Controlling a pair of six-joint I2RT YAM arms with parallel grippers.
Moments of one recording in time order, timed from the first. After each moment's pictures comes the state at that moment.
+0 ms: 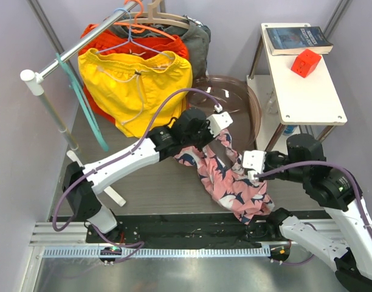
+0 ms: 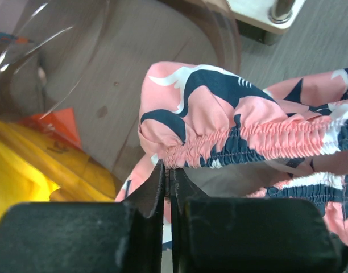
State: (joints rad) left arm -0.94 1.60 1.47 -0.42 -0.02 0.26; right arm 0.56 0.75 1.25 -1.09 -0.40 -0.92
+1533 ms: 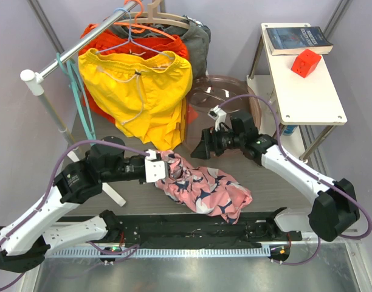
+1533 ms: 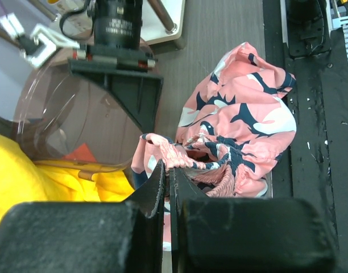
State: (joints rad) left arm -0.94 0.83 1.19 -0.72 0.34 0.59; right arm 0.54 1.29 0.97 -0.23 -0.60 0.34
